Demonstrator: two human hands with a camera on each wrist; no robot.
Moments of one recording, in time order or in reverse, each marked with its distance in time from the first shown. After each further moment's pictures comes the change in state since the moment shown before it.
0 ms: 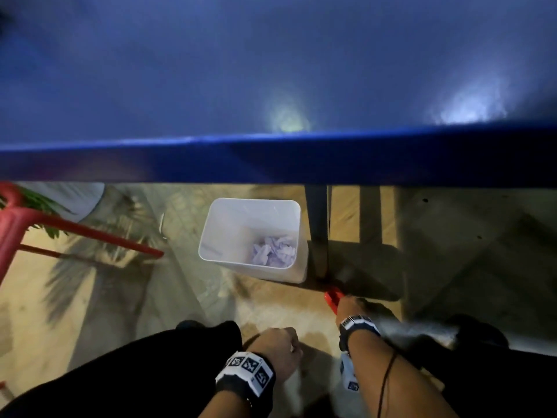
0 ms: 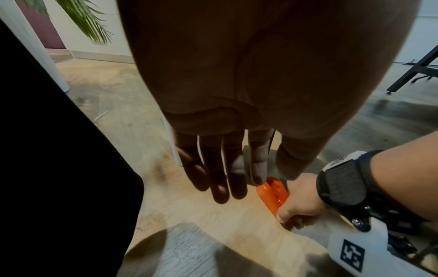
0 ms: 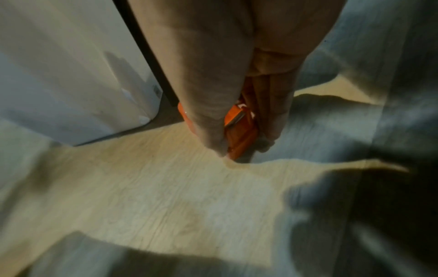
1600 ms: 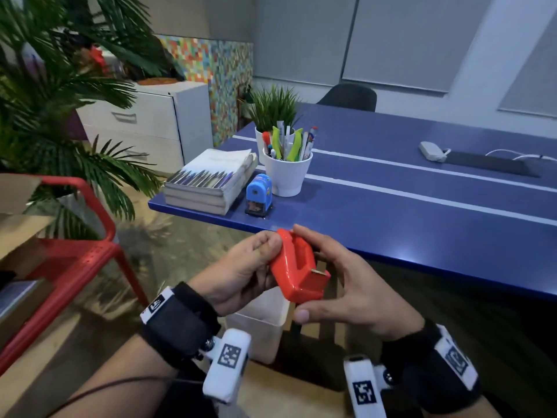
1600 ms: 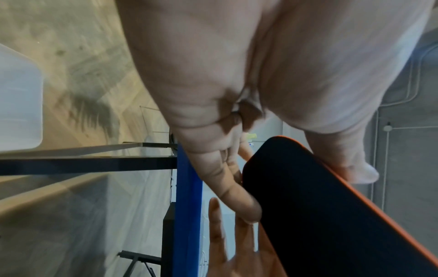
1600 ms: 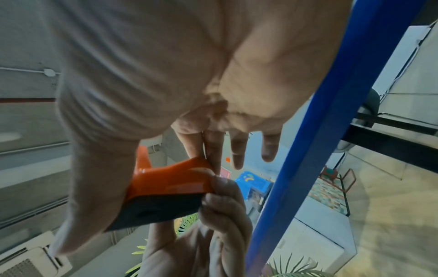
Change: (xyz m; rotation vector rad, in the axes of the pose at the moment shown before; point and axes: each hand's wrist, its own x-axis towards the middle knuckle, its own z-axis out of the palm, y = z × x) left_hand -0.391 0.019 -0.213 -1.518 0.087 1.186; right_hand -0.547 -0.072 -0.346 0.421 0.162 -1.295
